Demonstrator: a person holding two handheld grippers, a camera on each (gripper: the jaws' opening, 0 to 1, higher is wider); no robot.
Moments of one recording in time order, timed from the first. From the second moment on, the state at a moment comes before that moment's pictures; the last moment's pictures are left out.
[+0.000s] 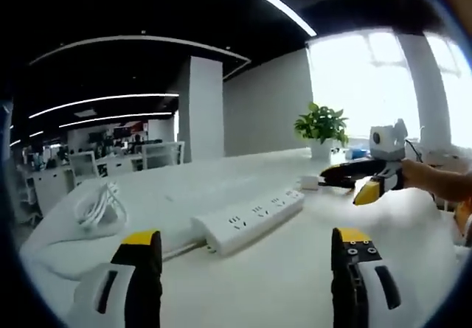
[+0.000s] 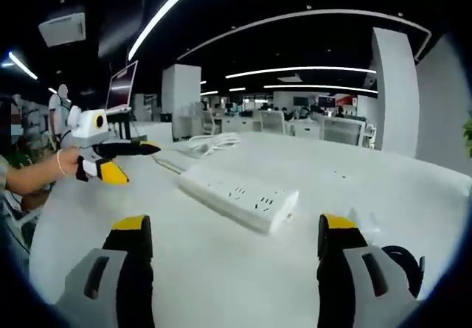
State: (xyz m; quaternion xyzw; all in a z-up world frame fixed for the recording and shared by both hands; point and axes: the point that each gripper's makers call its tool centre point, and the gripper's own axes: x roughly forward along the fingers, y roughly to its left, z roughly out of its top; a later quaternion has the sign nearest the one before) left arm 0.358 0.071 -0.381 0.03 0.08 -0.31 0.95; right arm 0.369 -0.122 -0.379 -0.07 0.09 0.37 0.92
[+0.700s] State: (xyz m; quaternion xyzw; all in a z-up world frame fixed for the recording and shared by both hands) left arm 0.318 0.060 -0.357 -0.01 0.03 -0.32 0.95; right arm 0.339 -0.160 -0.359 -0.08 0.04 0.33 0.94
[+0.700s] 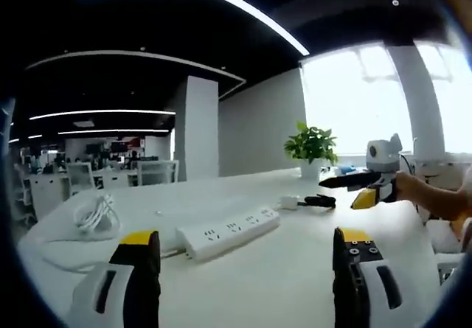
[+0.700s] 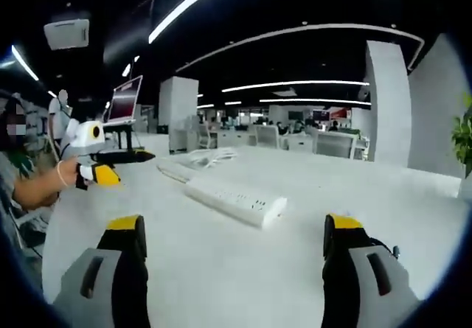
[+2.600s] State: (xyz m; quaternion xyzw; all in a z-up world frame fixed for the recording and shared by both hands) left arm 0.308 0.058 -0.372 -0.03 0.04 -0.33 0.94; right arm 0.386 -0.254 -0.405 -0.09 0.15 0.25 0.95
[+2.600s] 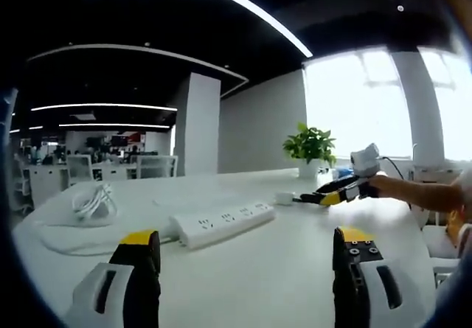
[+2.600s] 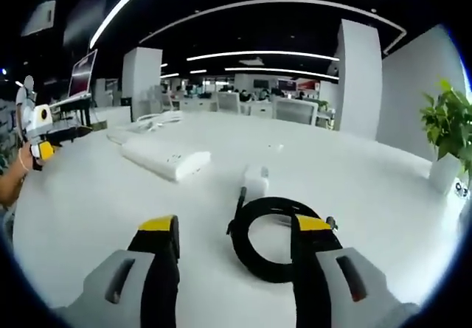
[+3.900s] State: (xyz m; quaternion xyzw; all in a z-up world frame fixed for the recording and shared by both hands) left arm 0.307 0.051 -0.374 -0.05 0.04 -0.34 0.94; right arm 0.391 -0.258 -0.426 -0.14 0.26 0.28 0.91
